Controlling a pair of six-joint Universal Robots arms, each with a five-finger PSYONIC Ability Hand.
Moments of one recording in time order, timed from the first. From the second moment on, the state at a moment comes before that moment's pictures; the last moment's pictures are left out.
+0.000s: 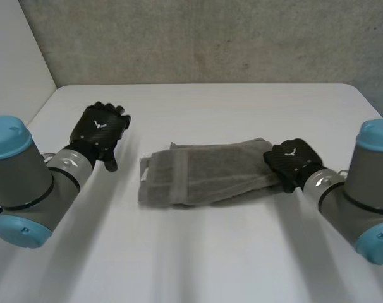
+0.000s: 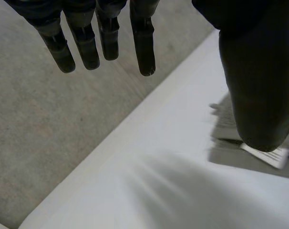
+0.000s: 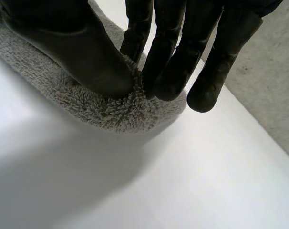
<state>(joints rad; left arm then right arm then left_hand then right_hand) 4.40 -1.97 -1.63 3.50 -1.38 3.58 1.90 -1.13 1.60 -0.10 1.39 2.55 0.29 0.28 0.29 0.29 0.08 1.30 1.30 1.33 1.34 1.15</state>
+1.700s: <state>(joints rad) 4.27 -2.15 -1.49 3.34 -1.40 3.15 2.15 -0.85 1.14 0.06 1.43 3.18 0.28 0.27 0.28 0.28 0.07 0.22 0.25 0.25 0.26 0.06</state>
